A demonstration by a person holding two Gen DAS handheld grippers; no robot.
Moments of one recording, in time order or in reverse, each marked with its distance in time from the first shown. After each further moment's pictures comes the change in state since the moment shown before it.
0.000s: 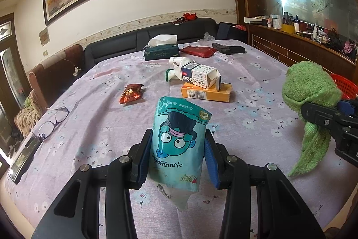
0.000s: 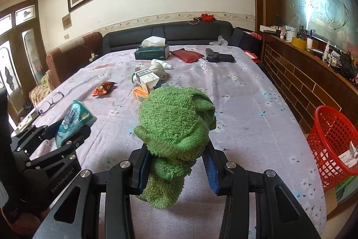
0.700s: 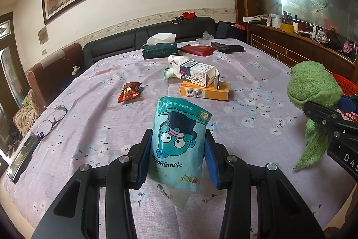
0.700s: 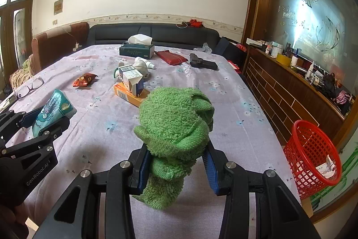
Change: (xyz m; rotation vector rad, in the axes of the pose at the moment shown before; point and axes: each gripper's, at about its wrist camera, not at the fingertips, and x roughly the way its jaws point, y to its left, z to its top) left arm 0.002 -0.001 -0.001 0.006 0.009 -0.010; right arm 0.000 0.009 -0.003 -0.104 -0.017 -0.165
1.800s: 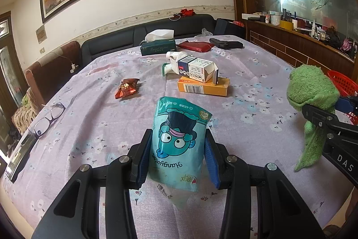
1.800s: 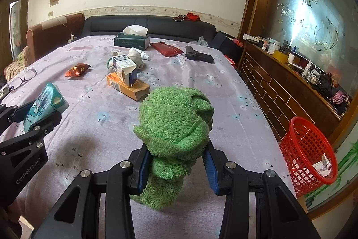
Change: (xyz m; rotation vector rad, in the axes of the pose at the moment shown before) left arm 0.005 -0.001 -0.003 0.003 0.016 -0.008; right arm 0.013 0.002 -0.004 -0.025 0.049 -0.045
